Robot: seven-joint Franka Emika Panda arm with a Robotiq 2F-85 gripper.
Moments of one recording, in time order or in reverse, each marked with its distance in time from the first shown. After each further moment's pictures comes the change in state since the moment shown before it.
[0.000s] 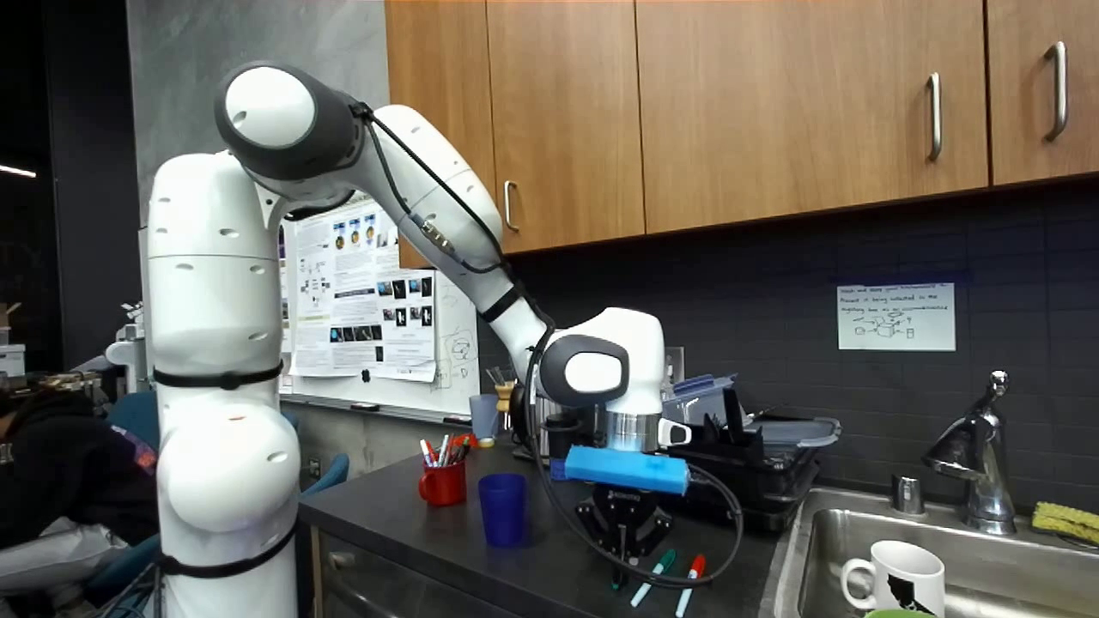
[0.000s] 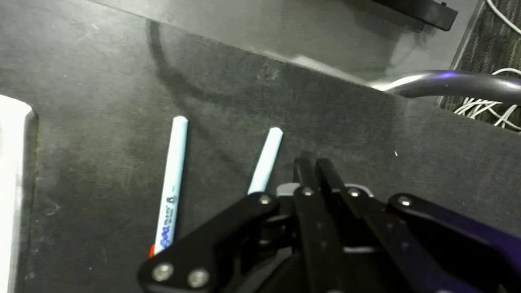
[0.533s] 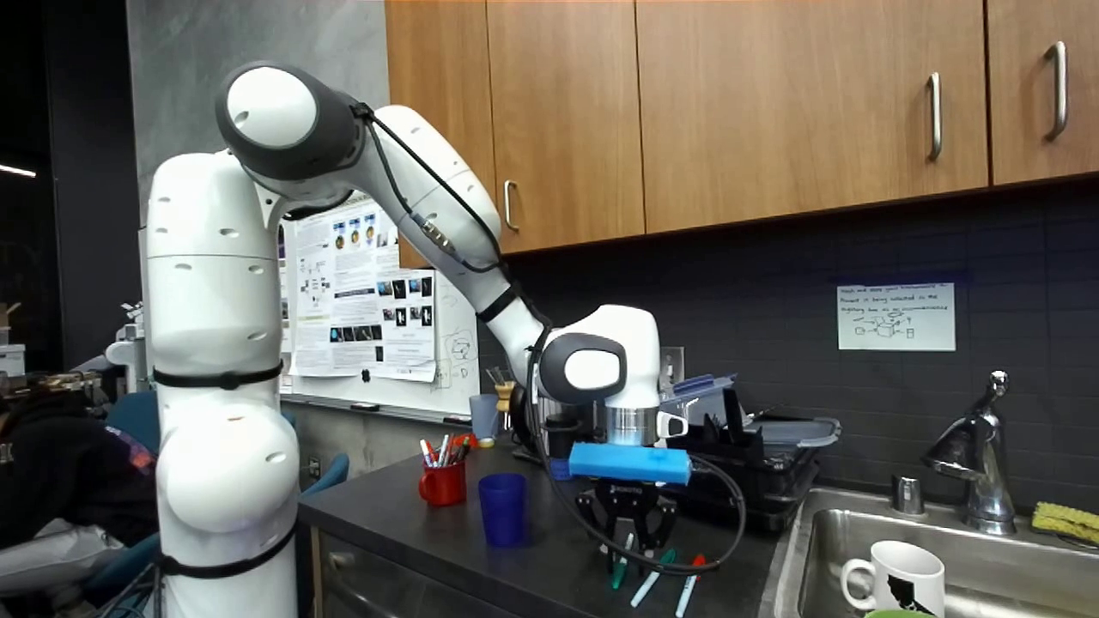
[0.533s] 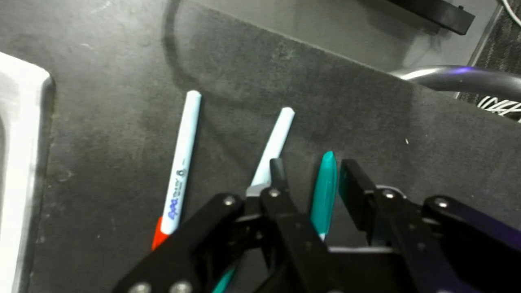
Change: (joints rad) arm -0.009 -0.006 0.028 0.001 -0.026 0.035 -0.008
